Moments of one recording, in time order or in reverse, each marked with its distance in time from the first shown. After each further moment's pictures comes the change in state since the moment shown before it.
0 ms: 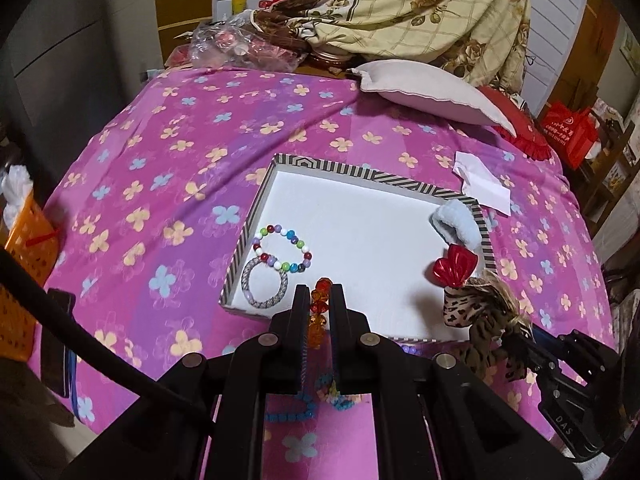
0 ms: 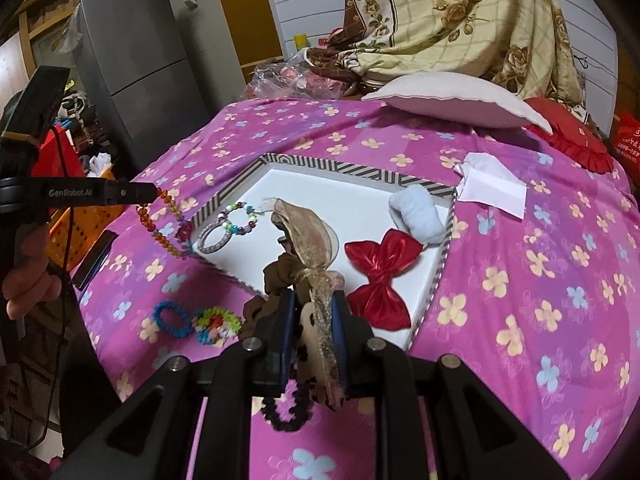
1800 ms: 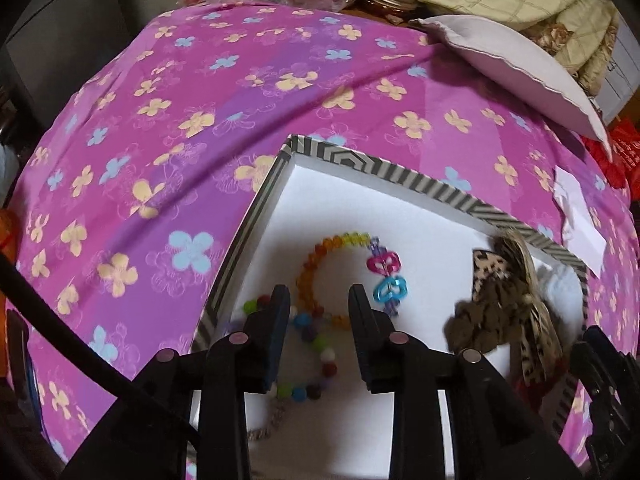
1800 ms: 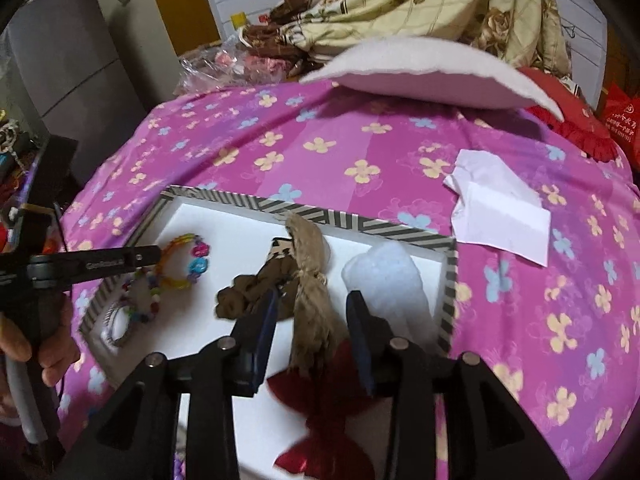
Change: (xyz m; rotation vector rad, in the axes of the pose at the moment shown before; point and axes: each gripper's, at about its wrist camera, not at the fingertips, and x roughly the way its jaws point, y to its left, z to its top) left arm 0.164 0.020 0.071 -0.130 0.178 0.101; right arm 0.107 -0.054 0.081 0.122 0.059 -0.097
